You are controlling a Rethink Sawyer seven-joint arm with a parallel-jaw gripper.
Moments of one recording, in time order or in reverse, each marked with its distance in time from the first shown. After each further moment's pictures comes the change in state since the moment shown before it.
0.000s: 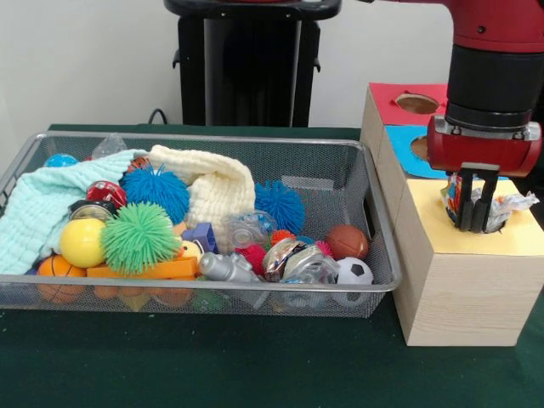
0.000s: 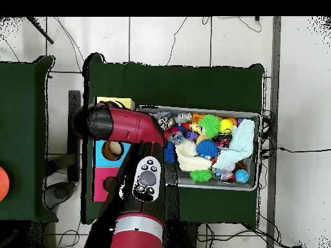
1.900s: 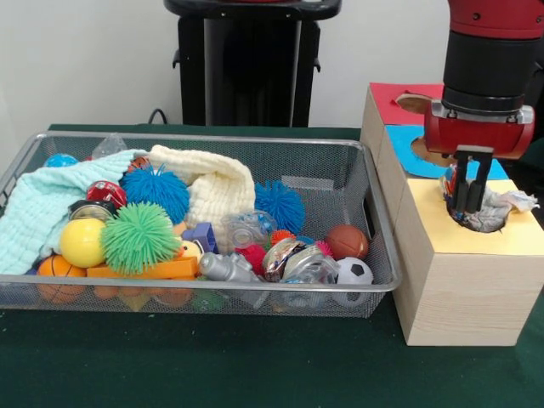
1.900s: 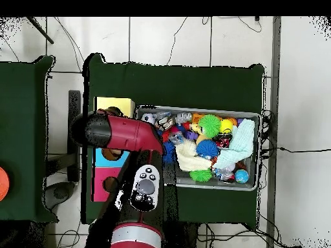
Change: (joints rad) arm 0.010 -0.044 0.003 0.078 0.001 -0.001 0.000
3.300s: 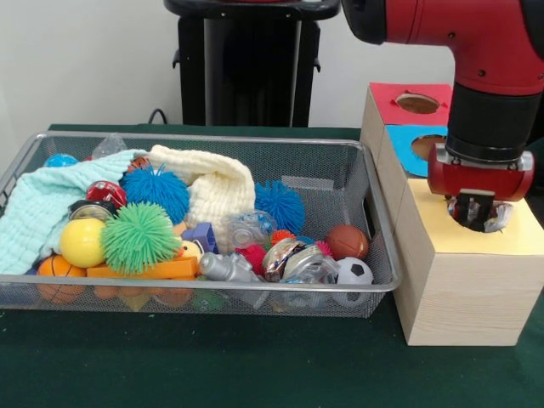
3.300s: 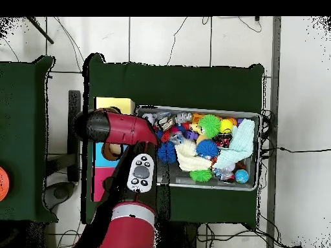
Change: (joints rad) arm 0.015 0.121 0.000 -0.088 0.013 -0.005 0.000
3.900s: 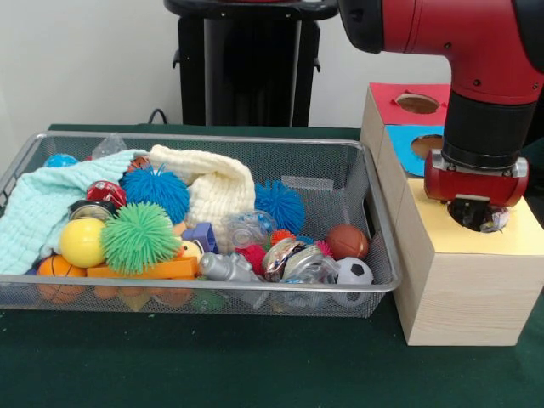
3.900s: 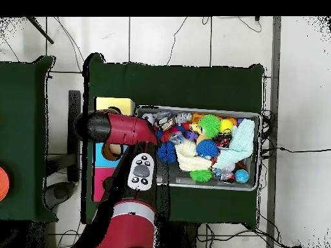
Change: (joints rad) arm 0.000 0.014 0.000 -0.001 0.000 0.000 0.000
